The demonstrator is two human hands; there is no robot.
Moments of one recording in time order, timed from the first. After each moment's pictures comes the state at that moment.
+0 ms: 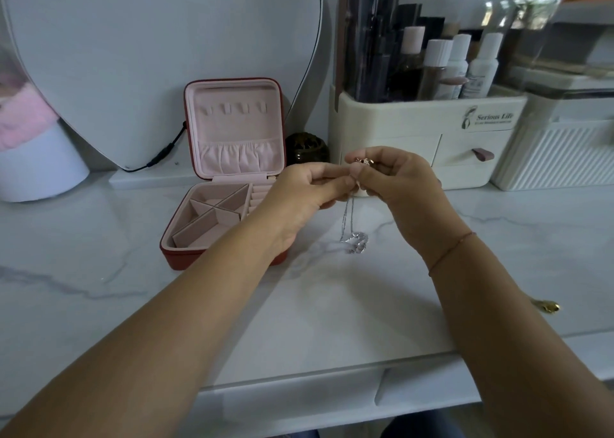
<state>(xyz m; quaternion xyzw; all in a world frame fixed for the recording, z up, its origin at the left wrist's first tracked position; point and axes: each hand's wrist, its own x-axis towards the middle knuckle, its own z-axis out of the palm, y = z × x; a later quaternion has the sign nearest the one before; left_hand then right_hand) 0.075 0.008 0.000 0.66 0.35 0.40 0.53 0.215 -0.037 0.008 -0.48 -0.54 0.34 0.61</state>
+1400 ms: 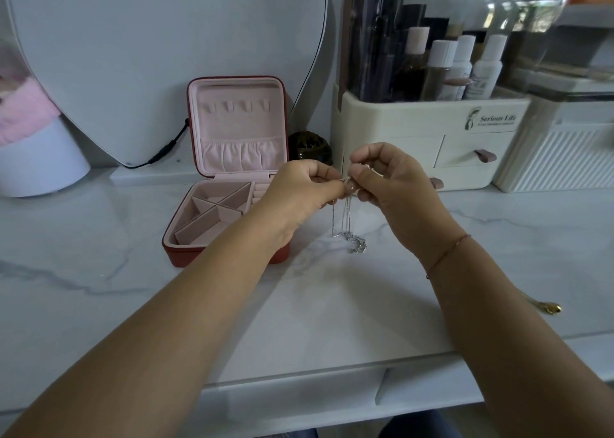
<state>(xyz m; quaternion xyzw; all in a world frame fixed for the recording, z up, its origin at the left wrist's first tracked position) 0.073 0.006 0.007 0.65 0.43 0.41 0.47 0.210 -0.029 0.001 -0.48 -0.54 0.33 0.60</state>
